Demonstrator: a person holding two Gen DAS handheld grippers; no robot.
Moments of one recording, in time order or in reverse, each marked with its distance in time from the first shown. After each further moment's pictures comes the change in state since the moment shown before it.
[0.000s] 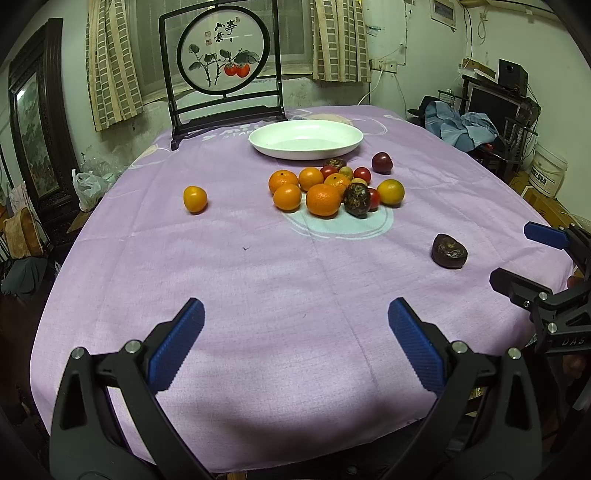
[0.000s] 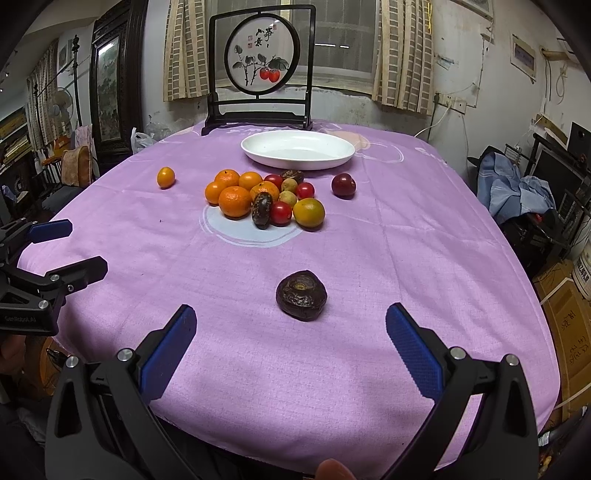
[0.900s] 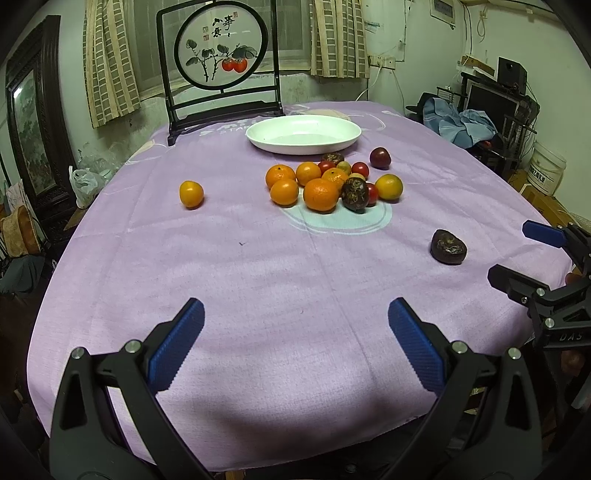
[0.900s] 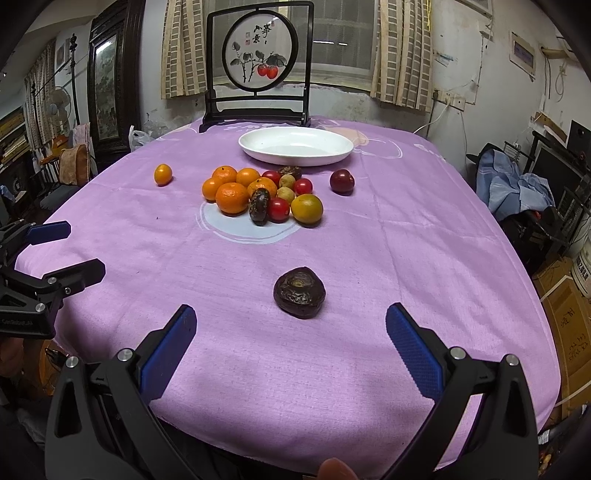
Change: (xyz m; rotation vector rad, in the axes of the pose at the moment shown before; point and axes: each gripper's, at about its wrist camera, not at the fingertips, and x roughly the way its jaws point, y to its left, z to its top) left arm 0.003 0.001 -0.003 -0.001 0.017 -0.014; right arm 0.003 -0.001 -0.001 0.002 0.014 -0.007
